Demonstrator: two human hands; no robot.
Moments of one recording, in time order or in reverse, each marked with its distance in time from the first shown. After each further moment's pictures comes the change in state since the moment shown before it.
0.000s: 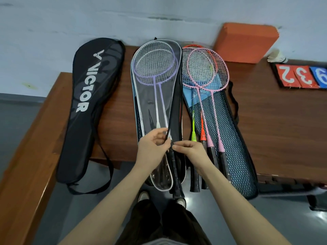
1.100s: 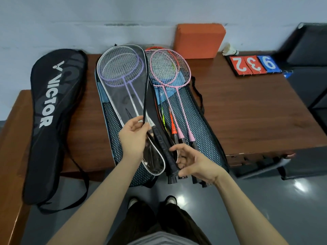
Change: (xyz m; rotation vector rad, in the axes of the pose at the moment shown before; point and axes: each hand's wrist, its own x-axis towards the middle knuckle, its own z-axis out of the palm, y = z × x) left_hand 0.005 0.023 0.052 -0.342 0.133 -0.087; right_hand -0.069 0.023 -0.089 0.259 -0.485 -0.055
